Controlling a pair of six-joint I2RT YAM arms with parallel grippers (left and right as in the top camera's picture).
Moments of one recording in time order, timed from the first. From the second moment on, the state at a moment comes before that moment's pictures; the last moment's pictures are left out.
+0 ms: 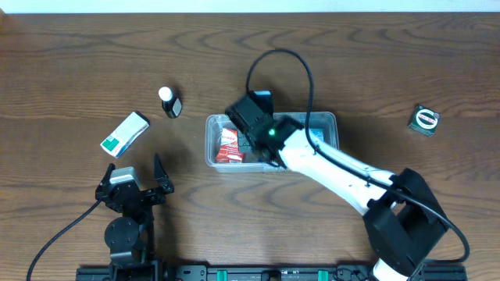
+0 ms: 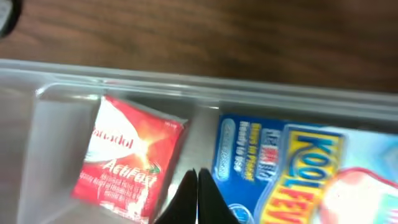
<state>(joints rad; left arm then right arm) 0.09 0.01 0.02 -0.12 -0.09 -0.08 0.80 1.86 1.39 -0.67 0.22 0.67</state>
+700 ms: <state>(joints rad) 0.09 0.01 0.02 -0.12 -0.09 -0.08 0.73 2.00 1.63 -0.94 -0.04 0.54</state>
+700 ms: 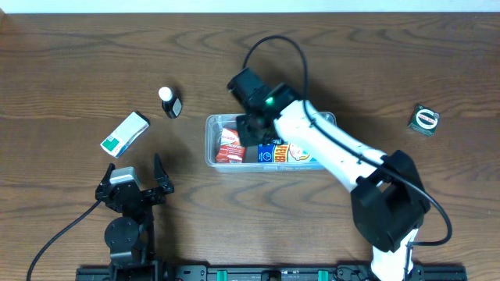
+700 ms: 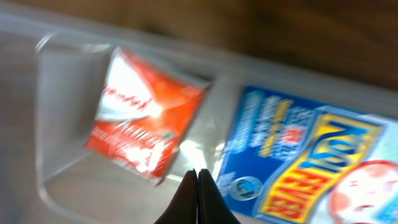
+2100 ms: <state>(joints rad) 0.09 0.01 0.02 -0.12 -0.09 -0.08 0.77 2.12 1.63 -0.91 -0.03 0.59</state>
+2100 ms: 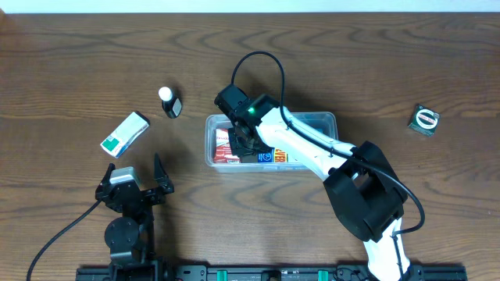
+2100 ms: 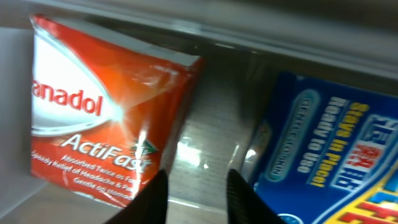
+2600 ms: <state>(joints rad) 0.09 0.01 0.02 -0.12 -0.09 -0.08 0.76 2.02 1.65 -0.95 0.03 0.55</state>
